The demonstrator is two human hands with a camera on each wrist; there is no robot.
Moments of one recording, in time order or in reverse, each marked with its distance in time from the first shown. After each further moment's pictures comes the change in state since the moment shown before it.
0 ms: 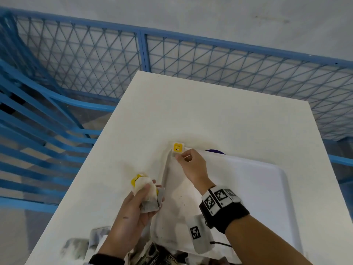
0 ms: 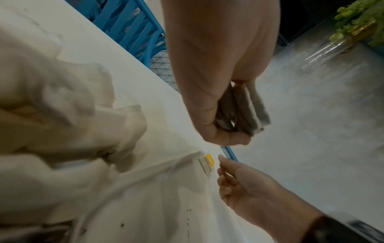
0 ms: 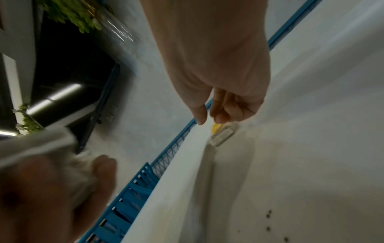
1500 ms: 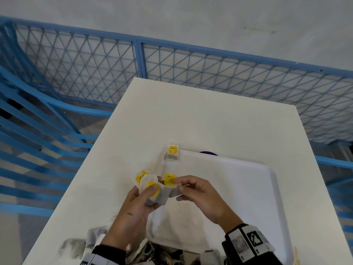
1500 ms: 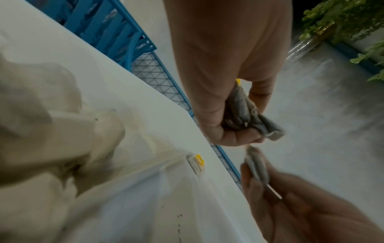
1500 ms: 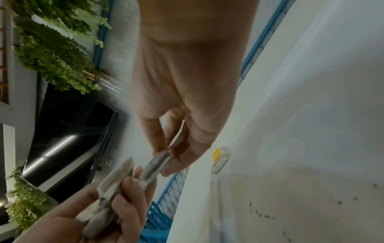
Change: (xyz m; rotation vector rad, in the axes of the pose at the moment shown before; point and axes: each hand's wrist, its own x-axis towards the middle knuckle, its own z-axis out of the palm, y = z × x) left_hand -0.003 0.001 0.012 0.154 -0.107 0.087; right_hand -0.087 0.001 -0.056 0.435 -0.482 -0.038
